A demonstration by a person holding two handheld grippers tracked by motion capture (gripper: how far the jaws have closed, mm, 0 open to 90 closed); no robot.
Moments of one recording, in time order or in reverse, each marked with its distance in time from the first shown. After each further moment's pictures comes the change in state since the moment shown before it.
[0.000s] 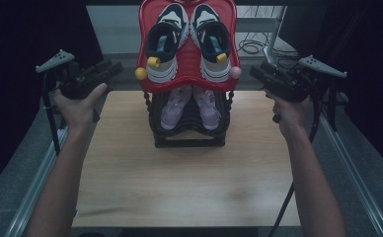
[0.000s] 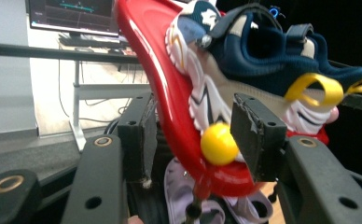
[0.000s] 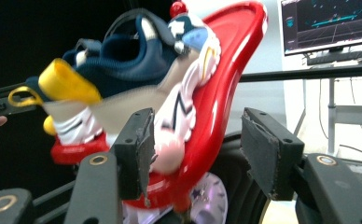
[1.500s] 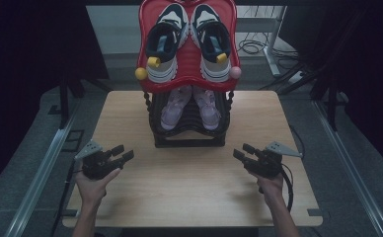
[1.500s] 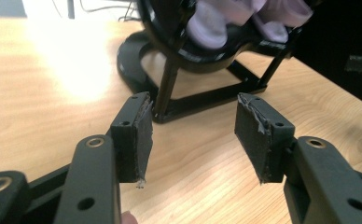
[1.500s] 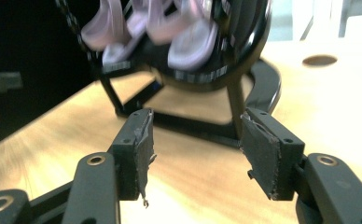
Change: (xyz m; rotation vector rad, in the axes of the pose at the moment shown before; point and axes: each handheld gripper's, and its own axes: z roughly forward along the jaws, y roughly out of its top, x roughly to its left) left arm 0.008 -0.218 -0.040 0.305 0.029 -0.054; right arm 0.000 -0.226 -0.045 0.276 -0.027 0.075
